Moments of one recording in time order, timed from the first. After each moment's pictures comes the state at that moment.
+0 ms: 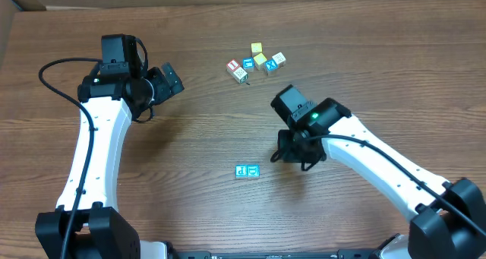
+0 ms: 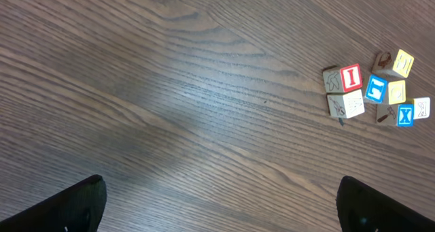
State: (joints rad) left arm 0.07 1.59 1.35 -0.86 0.10 -0.48; right arm 0.65 1.65 1.20 -1.02 -0.10 0.67
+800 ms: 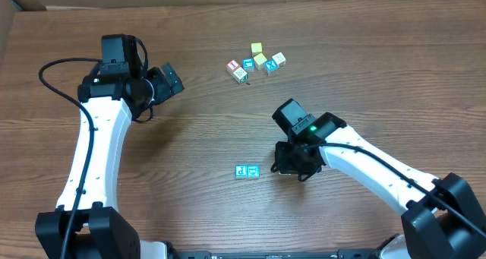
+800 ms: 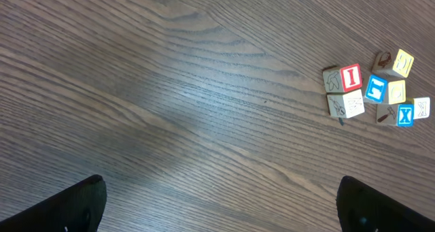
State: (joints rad) left arm 0.07 1.59 1.35 -0.86 0.10 -0.48; right arm 0.66 1.65 1.07 -0.87 -0.21 0.68
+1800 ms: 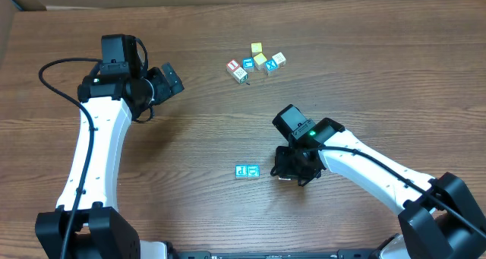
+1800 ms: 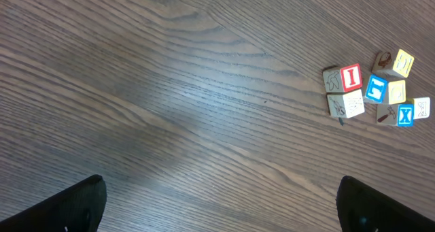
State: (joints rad) left arm 0.07 1.59 1.35 -0.86 0.10 -0.48; right arm 0.67 1.65 1.02 -0.84 -0.24 0.72
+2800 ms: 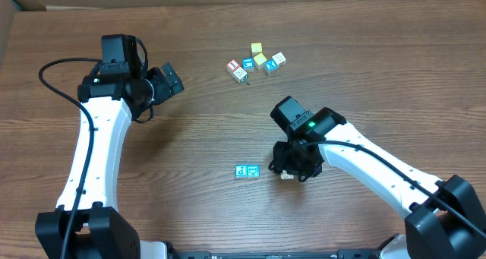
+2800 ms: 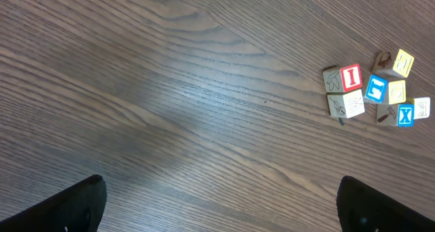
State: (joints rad) left arm 0.07 1.59 1.35 -0.86 0.10 -0.48; right arm 0.67 1.65 1.14 -0.99 -0.23 0.69
